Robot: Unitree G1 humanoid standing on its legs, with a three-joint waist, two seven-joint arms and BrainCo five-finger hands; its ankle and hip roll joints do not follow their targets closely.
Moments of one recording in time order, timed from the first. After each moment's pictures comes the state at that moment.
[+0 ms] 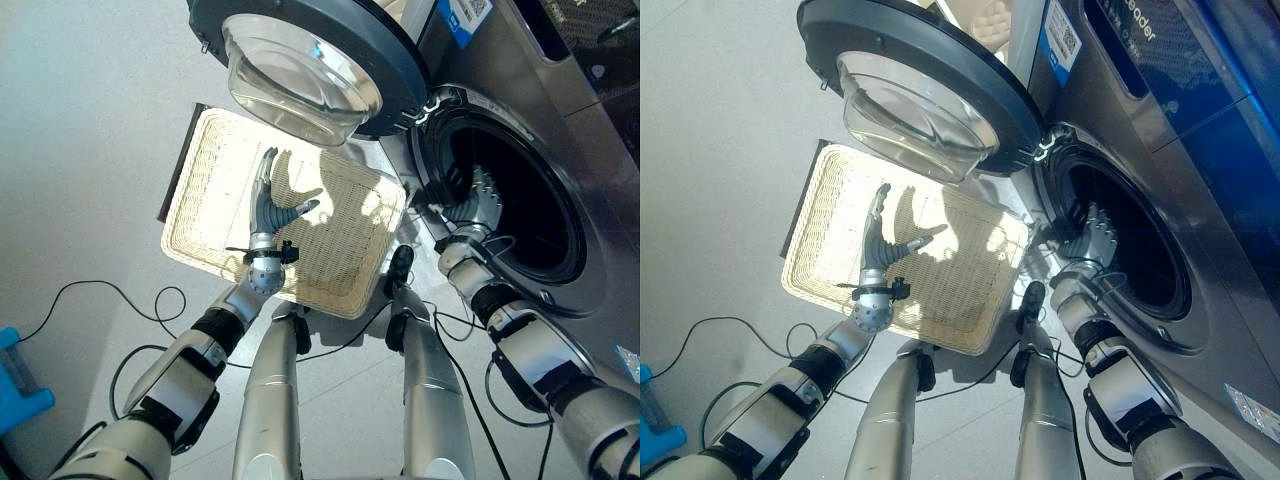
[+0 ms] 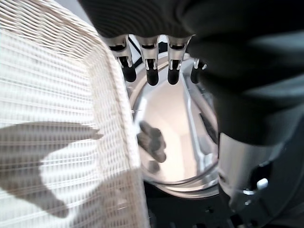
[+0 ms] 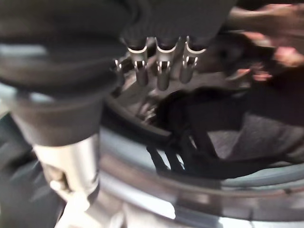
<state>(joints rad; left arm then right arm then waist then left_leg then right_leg) -0.75 0.33 -0.53 0.83 0.05 -0.52 0.76 -0.92 -0.37 0.49 1.15 -0.22 -0.03 -0.88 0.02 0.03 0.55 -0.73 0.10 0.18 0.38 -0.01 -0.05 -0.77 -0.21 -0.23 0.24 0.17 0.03</state>
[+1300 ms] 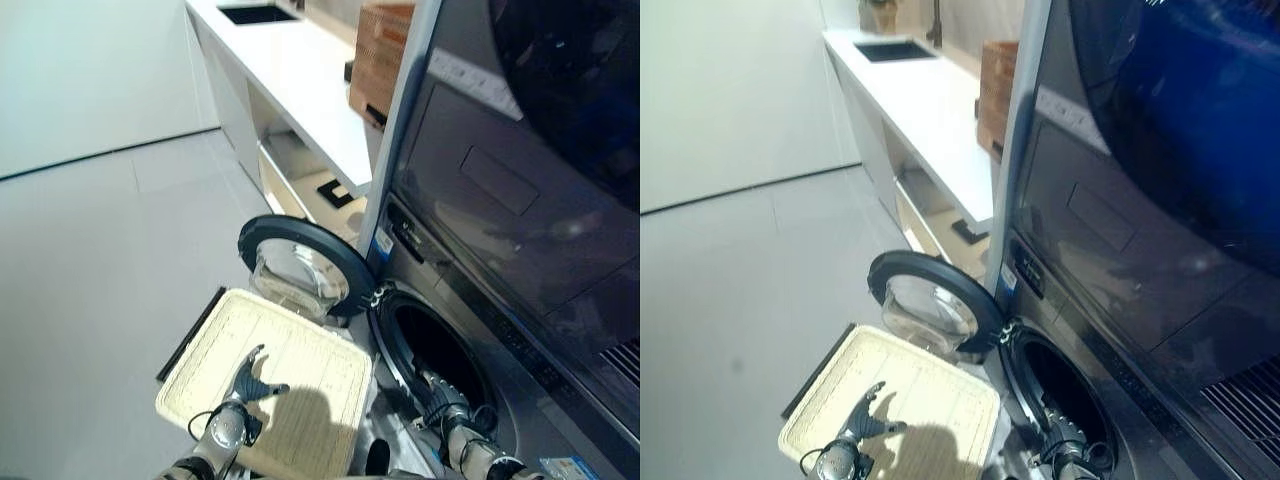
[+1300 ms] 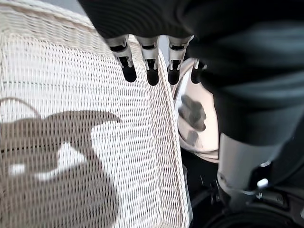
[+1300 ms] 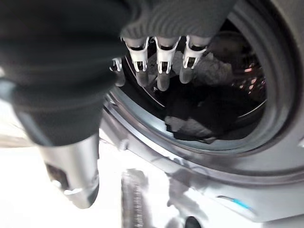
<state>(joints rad) -0.17 0.23 -0.45 1.20 0.03 -0.37 0.26 -0.17 -0.23 0.56 1.14 -0.40 -0.07 -0.40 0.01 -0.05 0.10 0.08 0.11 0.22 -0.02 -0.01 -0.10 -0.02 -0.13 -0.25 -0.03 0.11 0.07</state>
